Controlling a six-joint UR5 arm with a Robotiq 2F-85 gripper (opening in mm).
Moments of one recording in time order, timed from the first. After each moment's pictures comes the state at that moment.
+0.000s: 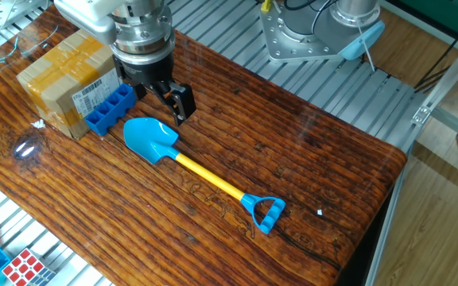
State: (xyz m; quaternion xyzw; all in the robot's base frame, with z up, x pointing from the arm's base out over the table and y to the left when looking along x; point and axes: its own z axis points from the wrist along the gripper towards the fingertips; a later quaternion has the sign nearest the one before) arm 0.544 0.002 0.190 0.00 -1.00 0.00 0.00
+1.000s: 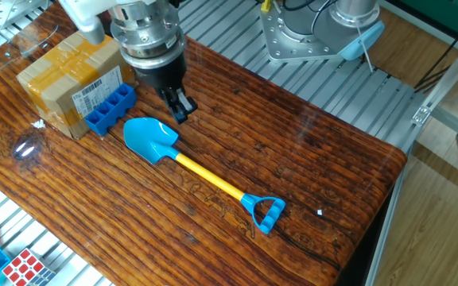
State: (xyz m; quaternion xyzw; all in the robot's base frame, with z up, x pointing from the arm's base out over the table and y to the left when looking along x) arm 0.535 0.037 0.188 -0.13 -0.99 -0.06 0.02
